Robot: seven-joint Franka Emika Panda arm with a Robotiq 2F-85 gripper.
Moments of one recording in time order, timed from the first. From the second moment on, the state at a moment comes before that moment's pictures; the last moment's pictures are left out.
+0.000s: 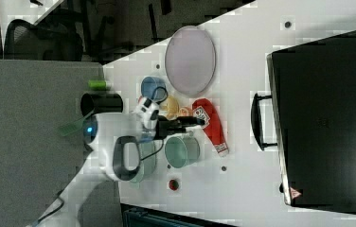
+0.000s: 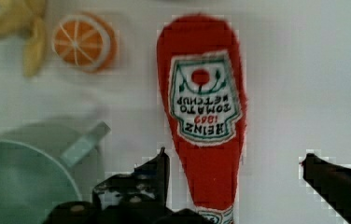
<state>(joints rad) -0.12 0.20 0.13 -2.34 -0.05 0.89 -0.94</state>
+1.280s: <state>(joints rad) -0.12 0.36 0.14 -2.37 -0.07 1.14 -0.94</state>
